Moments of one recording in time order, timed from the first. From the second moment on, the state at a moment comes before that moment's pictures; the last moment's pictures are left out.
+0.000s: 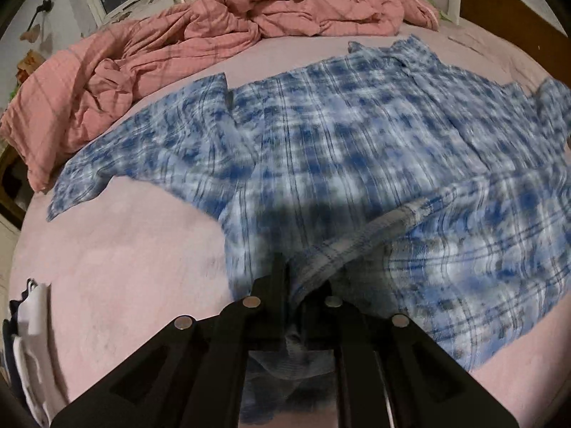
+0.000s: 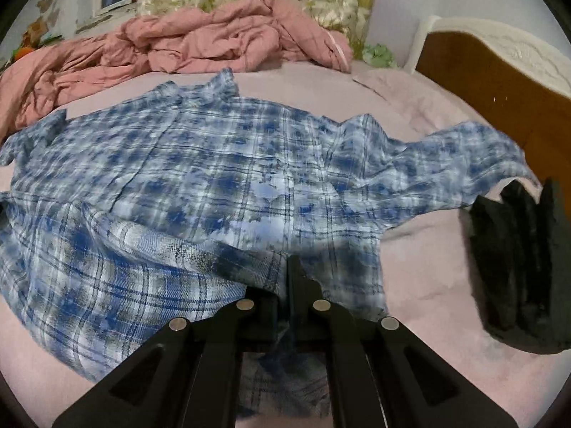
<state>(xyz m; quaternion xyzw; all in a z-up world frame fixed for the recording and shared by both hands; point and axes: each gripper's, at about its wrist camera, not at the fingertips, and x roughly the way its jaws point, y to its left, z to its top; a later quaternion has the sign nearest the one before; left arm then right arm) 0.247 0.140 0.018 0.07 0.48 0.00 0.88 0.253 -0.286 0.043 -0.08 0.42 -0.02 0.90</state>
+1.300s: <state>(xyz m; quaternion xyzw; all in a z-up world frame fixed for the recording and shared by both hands) 0.189 0.182 -0.018 0.00 0.40 0.07 0.91 0.251 -0.431 0.056 0.03 0.40 -0.18 0.90</state>
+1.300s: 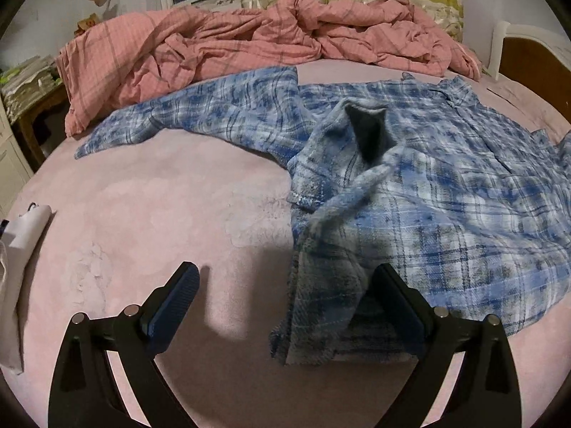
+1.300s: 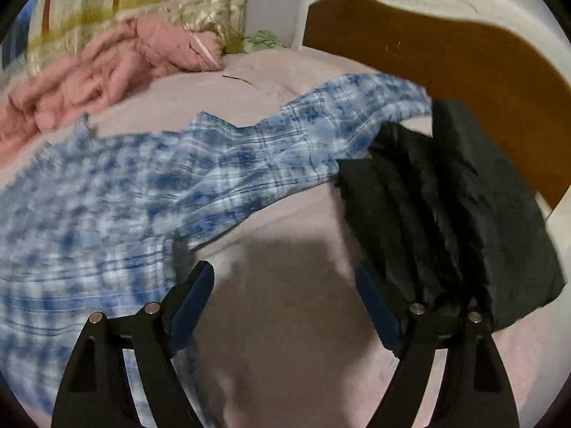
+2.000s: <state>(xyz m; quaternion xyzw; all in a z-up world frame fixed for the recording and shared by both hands) 0.150 0.181 0.020 -0.06 0.32 0.04 0.95 0.154 -0.414 0.041 0.12 0.34 -0.04 0.93</state>
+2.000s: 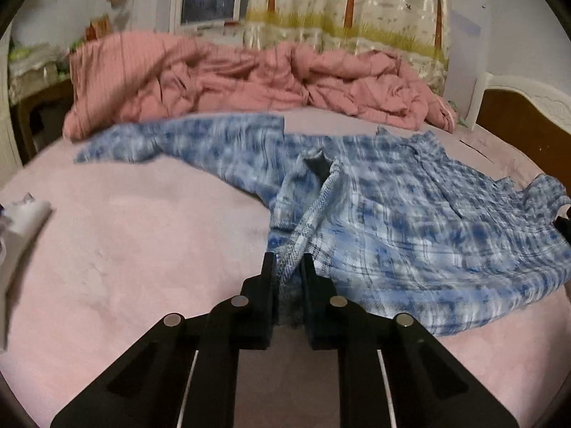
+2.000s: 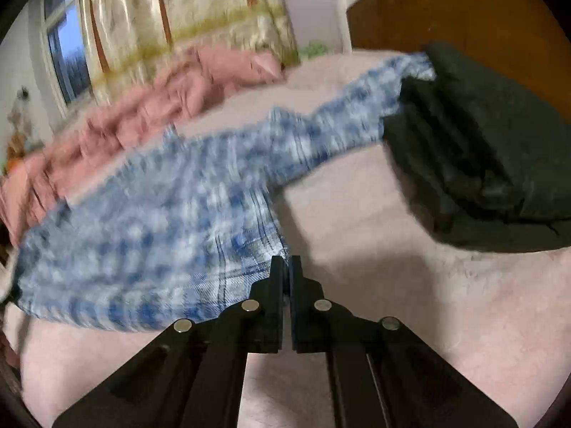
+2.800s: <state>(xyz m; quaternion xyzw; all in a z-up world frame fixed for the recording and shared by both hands) 0.121 0.147 0.046 -0.02 0.23 0.04 0.97 0.117 -0.347 0.072 0.00 0.21 -0.06 0.98</state>
